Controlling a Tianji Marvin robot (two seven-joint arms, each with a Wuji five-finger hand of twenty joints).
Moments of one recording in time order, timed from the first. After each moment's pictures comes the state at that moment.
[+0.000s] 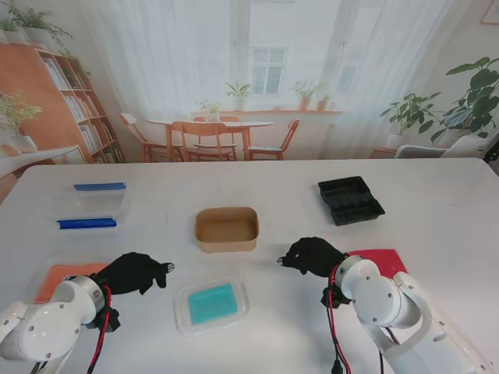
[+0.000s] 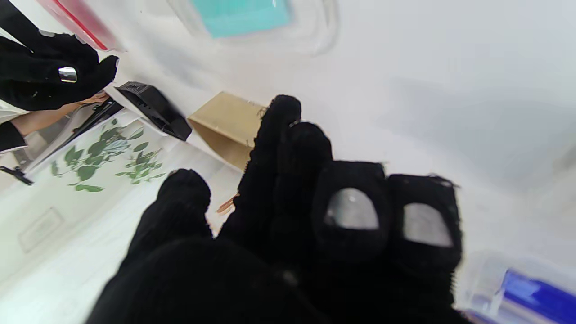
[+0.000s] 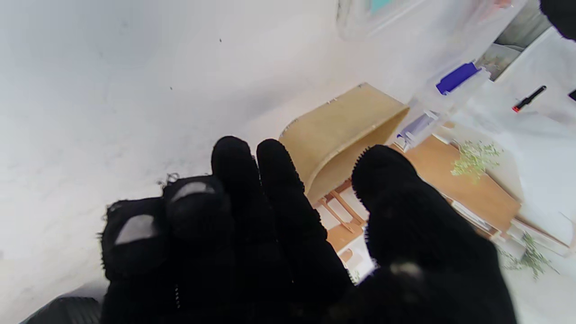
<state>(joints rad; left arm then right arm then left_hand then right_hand) 1.90 -1.04 -1.53 -1.92 0.56 0.03 -0.41 -1.62 -1.06 1.20 -1.72 -0.43 0.16 0.27 0.85 0.07 0.00 0.04 0.99 0.22 0.51 0.41 1.15 0.15 1.04 0.91 1.20 0.14 1.57 0.83 0.94 0.25 1.80 0.85 0.69 -0.30 0.43 -0.03 0.84 0.28 0.44 0.49 1.01 0.28 0.90 0.84 1.01 0.22 1.50 0.85 0.72 0.27 1.75 1.00</state>
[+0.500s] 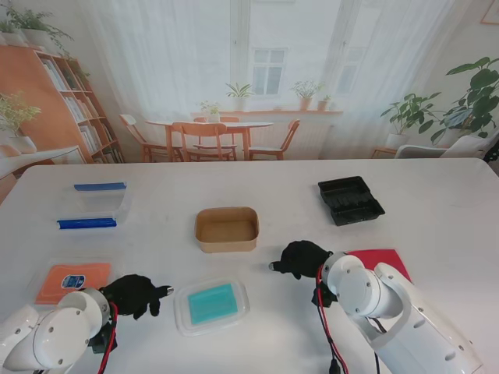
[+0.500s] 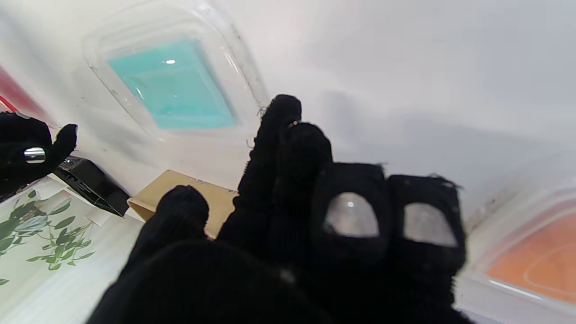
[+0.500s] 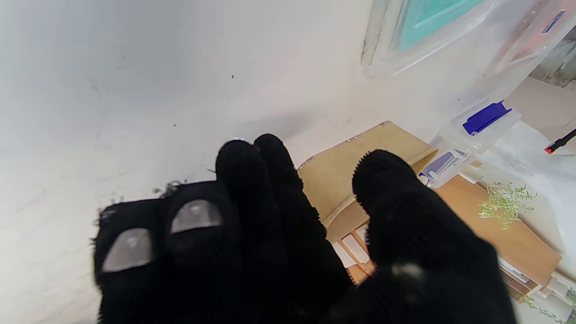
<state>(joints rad) 1.94 -1.00 -1.48 -1.99 0.71 0.24 -0.58 -1.49 -1.05 1.06 -1.65 -0.45 0.24 0.32 0.81 0.15 -0.01 0.03 0.99 0.22 0.54 0.38 1.17 0.15 1.06 0.89 1.22 0.13 1.58 0.81 0.99 0.24 1.81 0.77 0.68 -0.28 0.43 -0.02 0.88 0.29 0.49 0.49 1.09 0.24 0.98 0.87 1.13 0.18 1.58 0.82 0.87 0.26 1.82 0.91</state>
